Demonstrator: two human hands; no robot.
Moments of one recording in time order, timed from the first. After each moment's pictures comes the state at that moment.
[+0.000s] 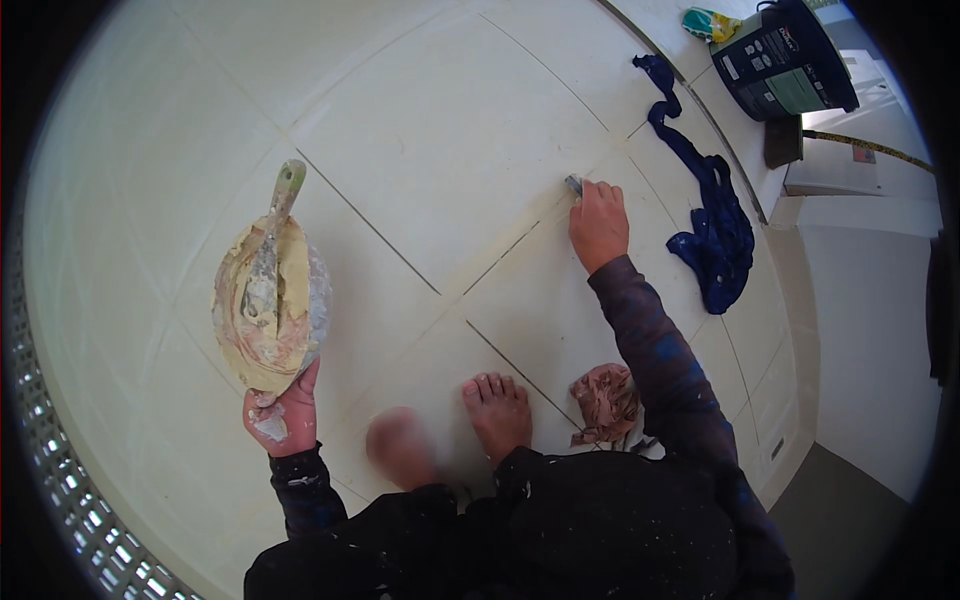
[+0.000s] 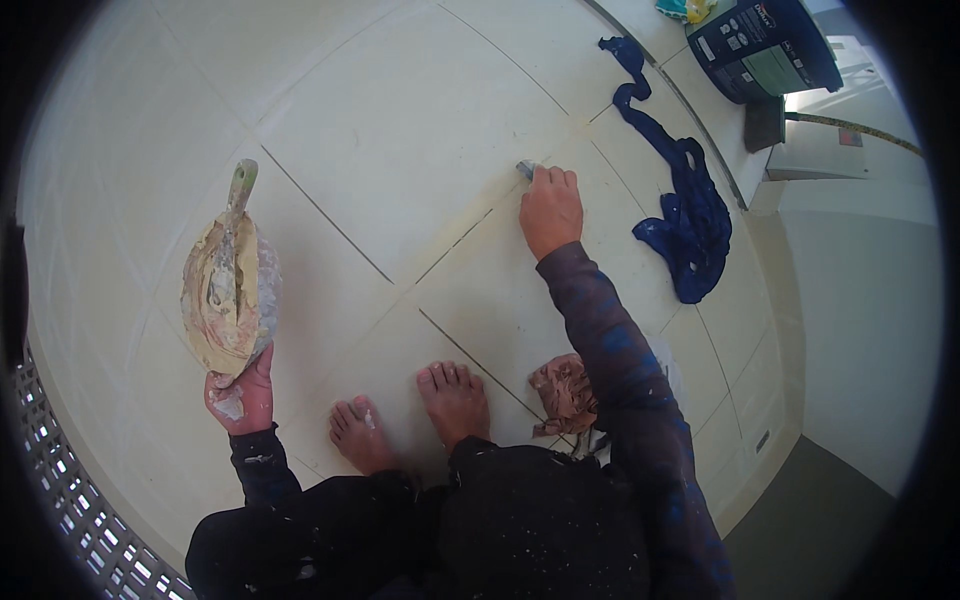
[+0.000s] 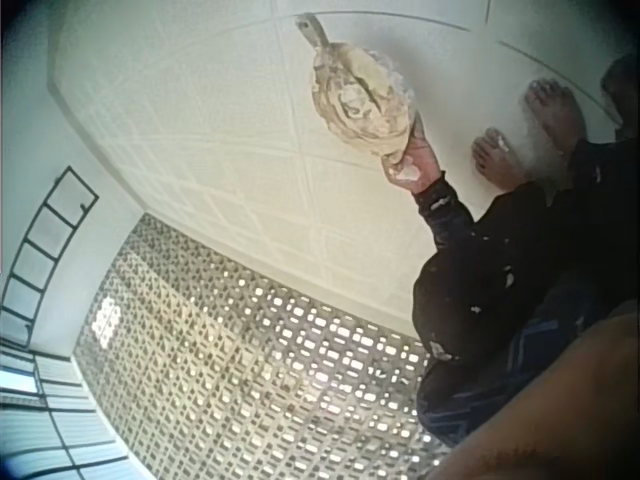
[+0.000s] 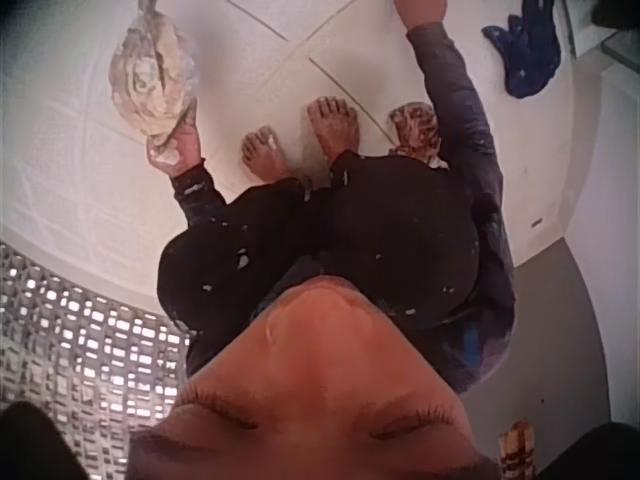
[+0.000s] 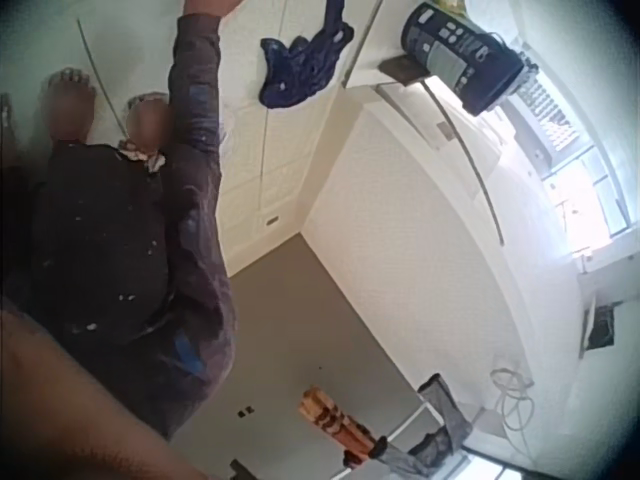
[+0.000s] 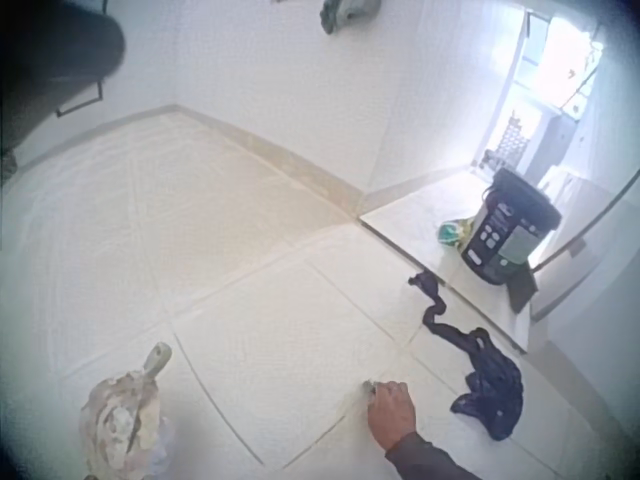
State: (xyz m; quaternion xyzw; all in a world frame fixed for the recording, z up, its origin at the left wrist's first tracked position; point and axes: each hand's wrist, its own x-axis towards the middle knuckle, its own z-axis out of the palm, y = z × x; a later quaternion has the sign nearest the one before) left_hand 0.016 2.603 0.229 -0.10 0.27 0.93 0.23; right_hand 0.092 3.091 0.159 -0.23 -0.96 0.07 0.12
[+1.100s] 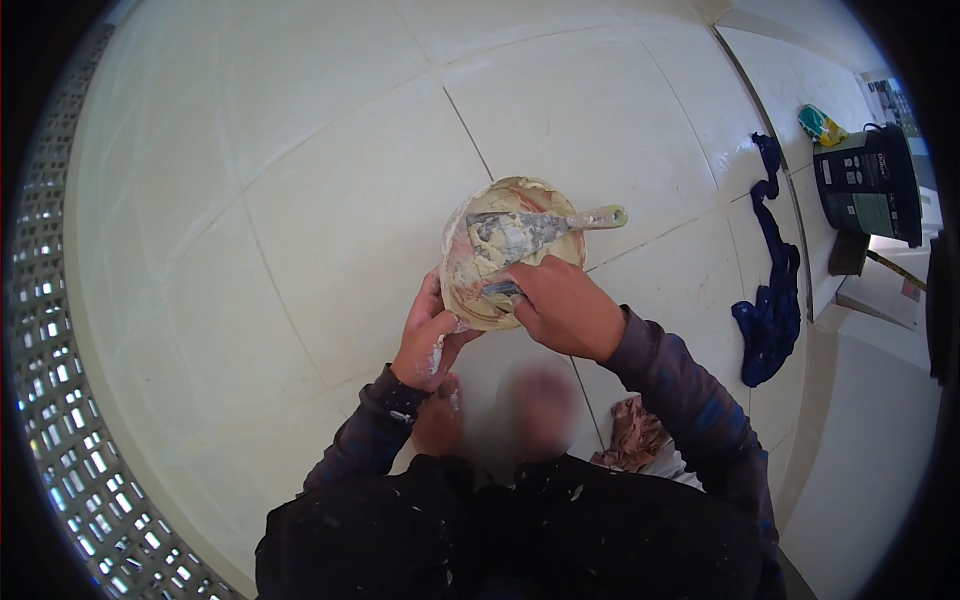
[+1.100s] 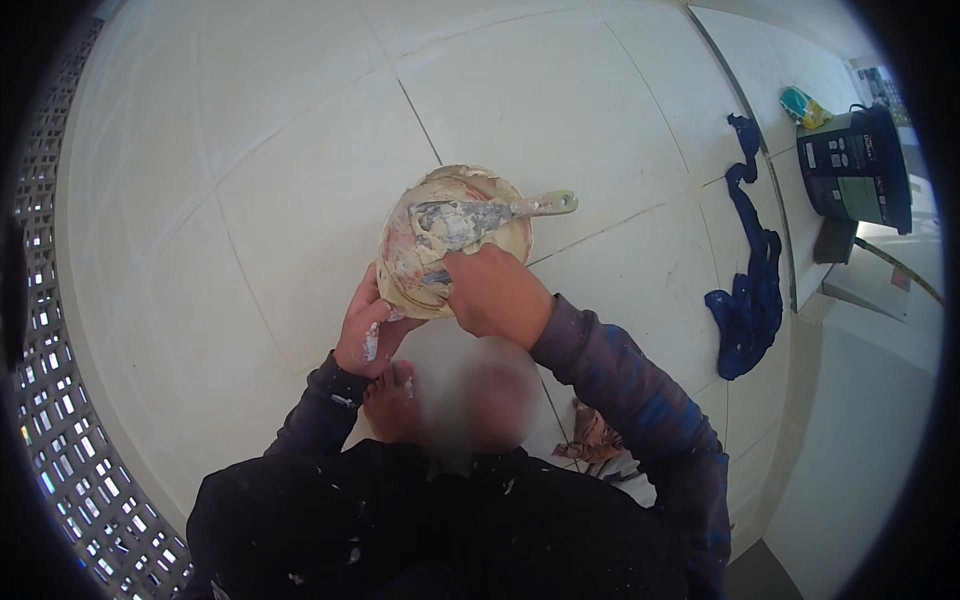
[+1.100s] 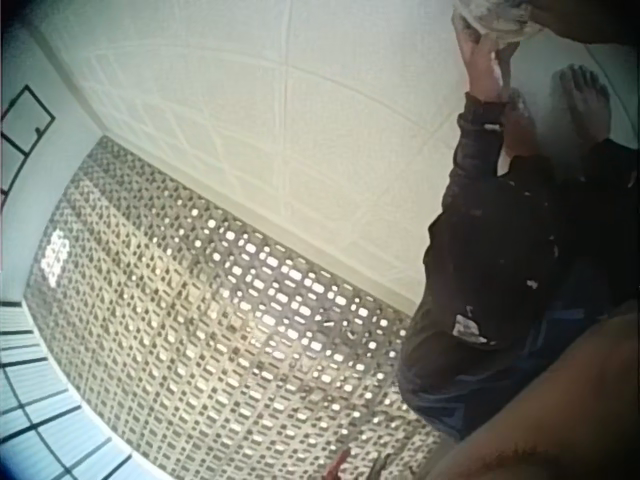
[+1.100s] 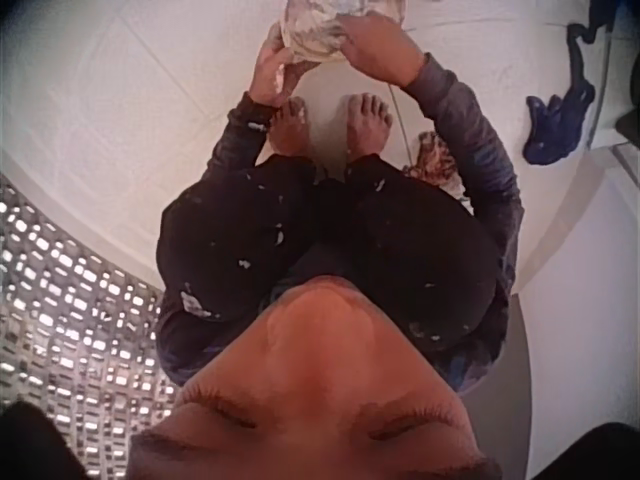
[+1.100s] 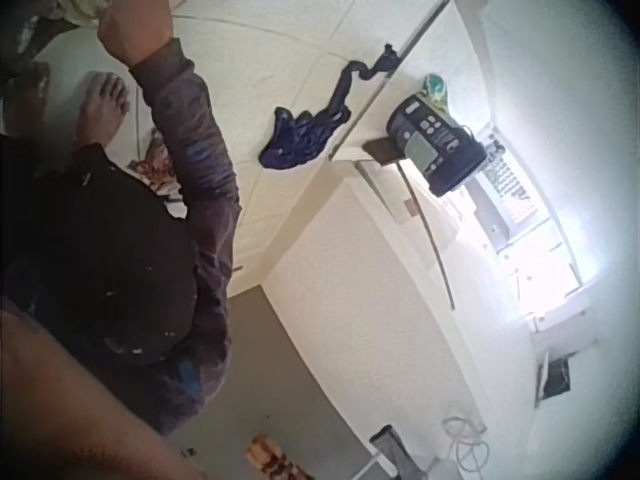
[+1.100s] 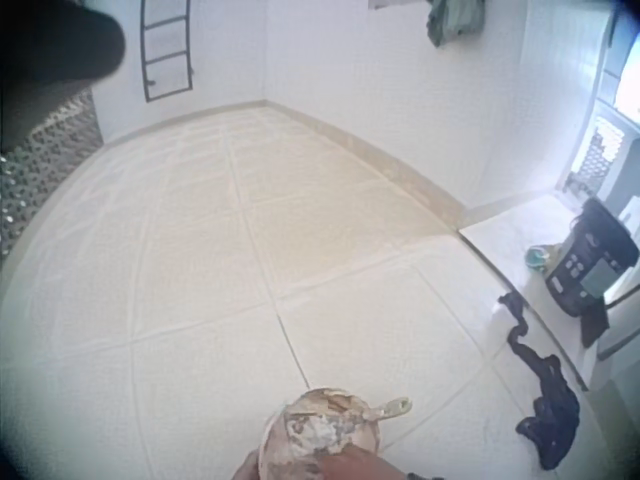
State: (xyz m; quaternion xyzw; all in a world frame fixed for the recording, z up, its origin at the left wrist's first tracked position) left_hand 0.028 2.499 0.220 -0.13 0.42 0.82 0.37; right_hand 0.030 2.719 0.264 0.14 -0.93 0.31 -0.13
